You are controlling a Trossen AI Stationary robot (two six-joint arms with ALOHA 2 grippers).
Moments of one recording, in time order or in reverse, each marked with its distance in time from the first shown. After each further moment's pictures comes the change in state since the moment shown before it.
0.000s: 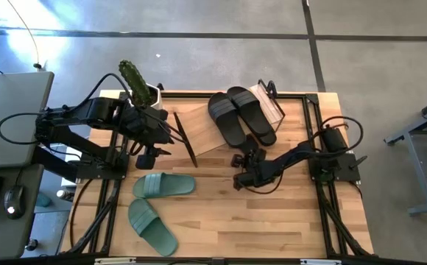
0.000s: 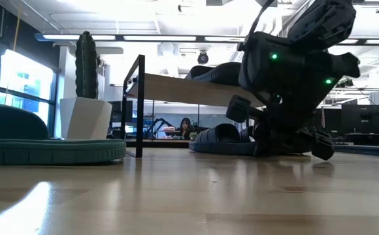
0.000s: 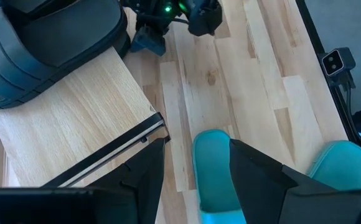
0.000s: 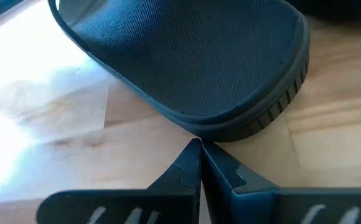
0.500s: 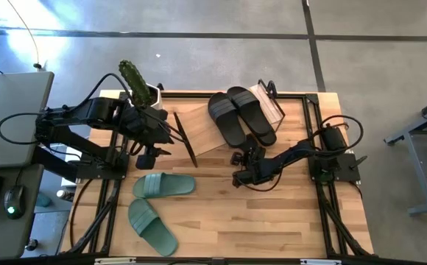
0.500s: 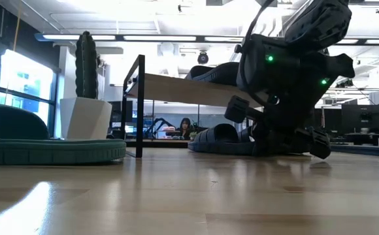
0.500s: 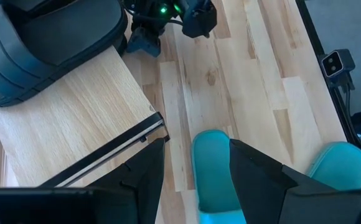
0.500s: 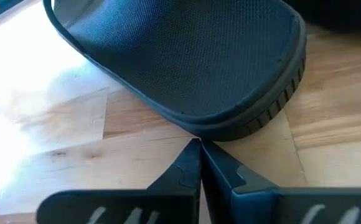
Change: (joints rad) left arm 0.000 0.000 0.000 0.000 0.000 -0.011; right arm -0.015 -0.011 0.002 -0.016 -0.019 -0.007
